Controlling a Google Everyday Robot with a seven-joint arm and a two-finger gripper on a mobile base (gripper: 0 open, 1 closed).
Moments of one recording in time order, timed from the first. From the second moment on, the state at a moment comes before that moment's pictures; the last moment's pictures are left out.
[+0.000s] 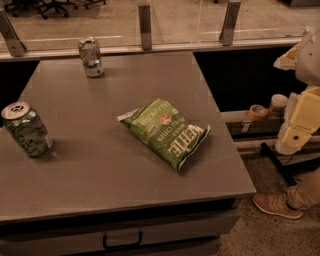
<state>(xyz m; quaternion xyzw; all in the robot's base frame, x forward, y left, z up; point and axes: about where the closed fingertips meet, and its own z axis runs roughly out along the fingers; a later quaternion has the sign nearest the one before) 0.438 -0.217 0.976 -0.60 0.78 -0.03 0.16</state>
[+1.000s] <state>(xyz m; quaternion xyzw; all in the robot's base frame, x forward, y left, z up) 0.432 -0.151 0.957 -0.59 0.78 0.02 0.20</state>
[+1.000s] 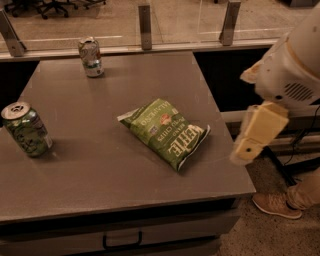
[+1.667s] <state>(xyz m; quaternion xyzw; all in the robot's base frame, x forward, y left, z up) 0.452 -0.071 0.898 -0.60 0.75 0.08 0.25</state>
